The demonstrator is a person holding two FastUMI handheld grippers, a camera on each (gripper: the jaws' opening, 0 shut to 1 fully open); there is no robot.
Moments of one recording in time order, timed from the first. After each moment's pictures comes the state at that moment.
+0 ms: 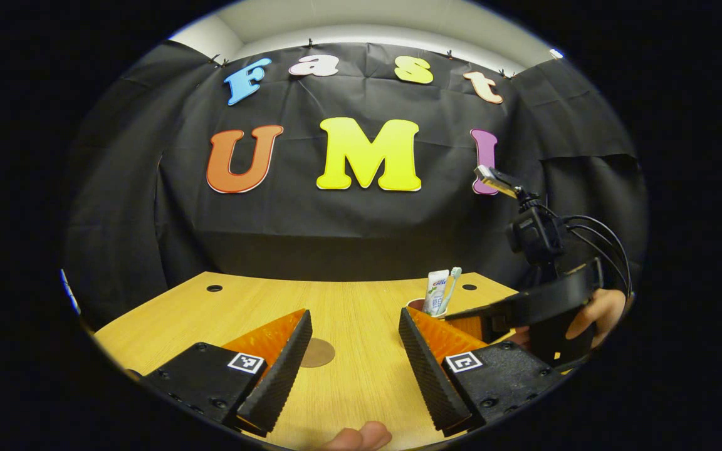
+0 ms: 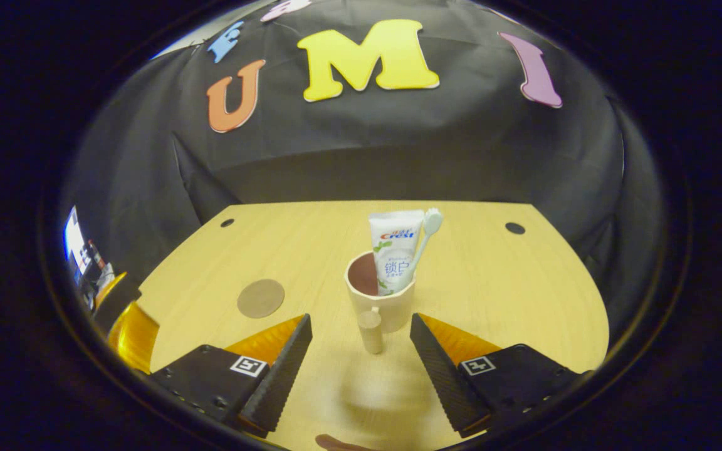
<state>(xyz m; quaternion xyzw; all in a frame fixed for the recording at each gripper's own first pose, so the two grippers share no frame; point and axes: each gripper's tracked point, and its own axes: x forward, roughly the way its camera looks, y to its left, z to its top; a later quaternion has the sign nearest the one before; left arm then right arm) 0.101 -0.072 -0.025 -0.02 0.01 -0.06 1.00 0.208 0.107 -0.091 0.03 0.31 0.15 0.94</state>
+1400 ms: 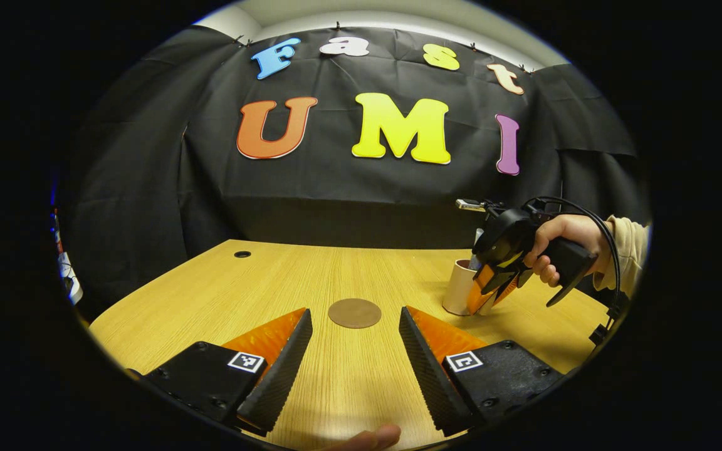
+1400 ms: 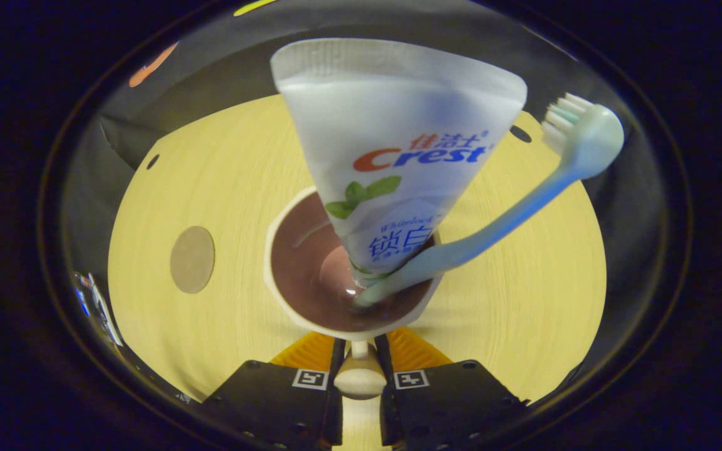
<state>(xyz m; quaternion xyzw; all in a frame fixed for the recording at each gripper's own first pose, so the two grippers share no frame) 0.077 -0.008 -0.085 -0.04 0.07 -0.05 1.00 0.247 0.102 -0.160 -0.01 0.55 0.04 0.84</state>
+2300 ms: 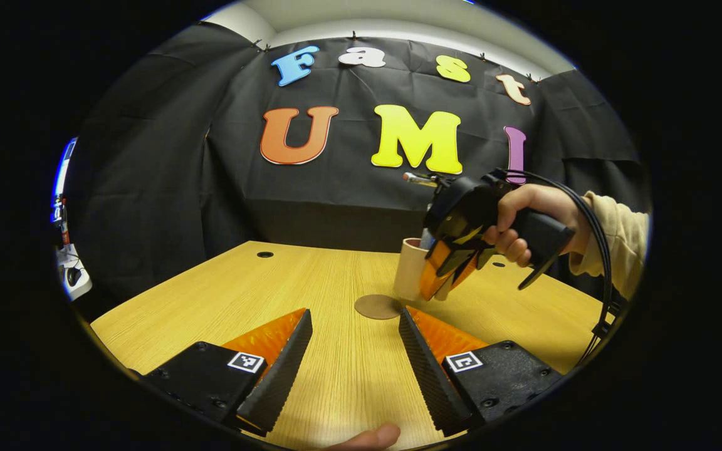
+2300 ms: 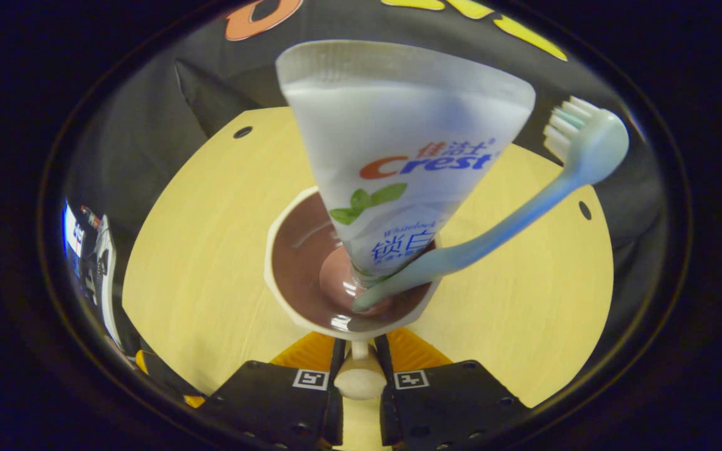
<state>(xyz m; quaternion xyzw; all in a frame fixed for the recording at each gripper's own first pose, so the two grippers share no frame) 0.041 0.038 -0.093 -0.05 0.05 -0.03 1.00 0.231 0.261 -0.137 -0.10 0.51 0.17 0.84</state>
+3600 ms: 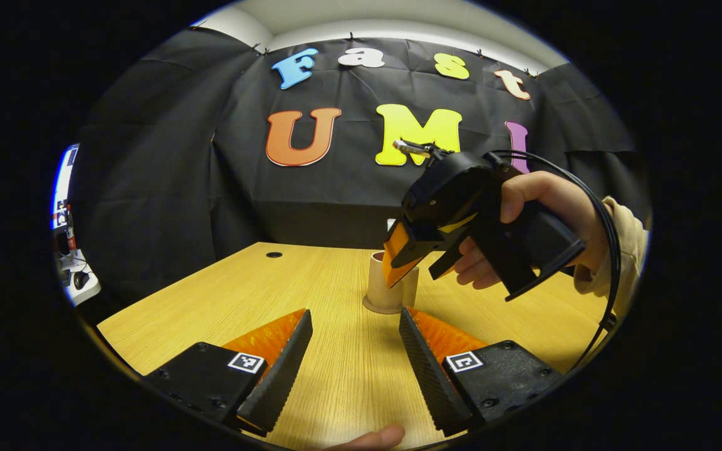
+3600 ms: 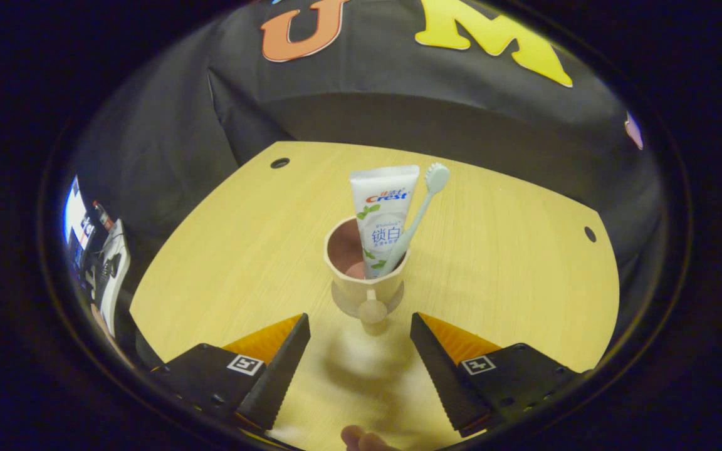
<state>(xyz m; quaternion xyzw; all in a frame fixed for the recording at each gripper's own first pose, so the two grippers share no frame) 0.033 0.039 -0.099 -0.03 0.05 -0.01 1.00 0.204 0.290 -0.098 -0.07 0.39 0.20 0.90</state>
